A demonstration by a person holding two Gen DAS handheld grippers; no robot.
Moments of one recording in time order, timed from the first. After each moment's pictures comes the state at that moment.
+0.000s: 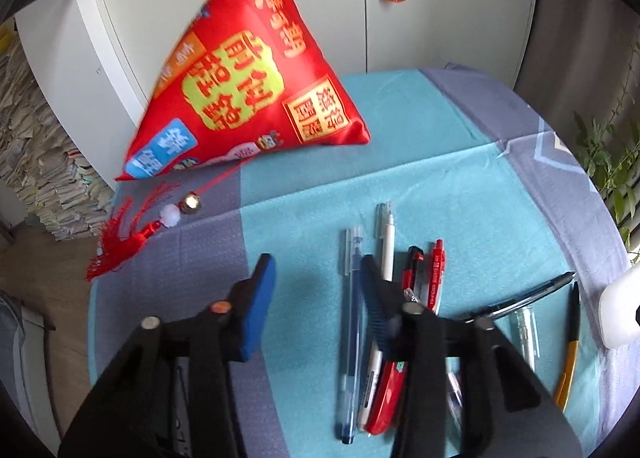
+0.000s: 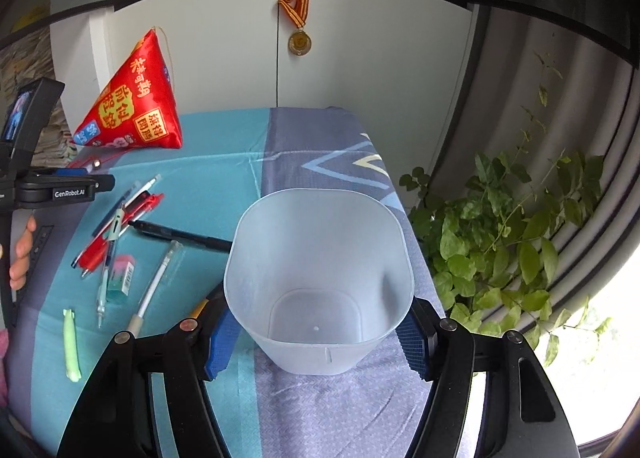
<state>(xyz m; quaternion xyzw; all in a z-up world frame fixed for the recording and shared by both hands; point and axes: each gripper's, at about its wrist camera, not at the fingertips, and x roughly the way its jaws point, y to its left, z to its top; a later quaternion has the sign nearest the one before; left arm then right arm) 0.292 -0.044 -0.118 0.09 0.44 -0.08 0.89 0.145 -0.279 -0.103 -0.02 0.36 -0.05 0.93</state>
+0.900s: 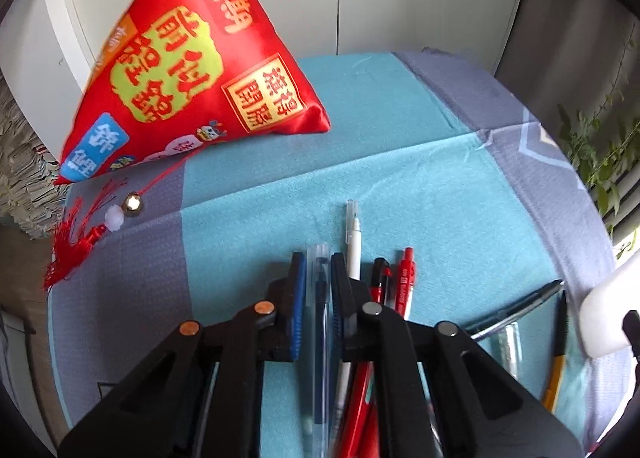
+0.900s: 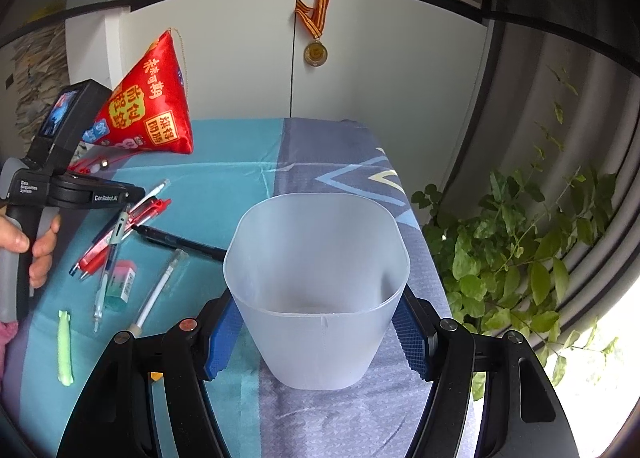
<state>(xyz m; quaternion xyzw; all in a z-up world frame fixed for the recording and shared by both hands) 0.310 -0.063 -0.130 0.07 0.46 -0.12 0.88 0.151 -0.275 -0.108 -0.04 0.33 -0.03 0.94</state>
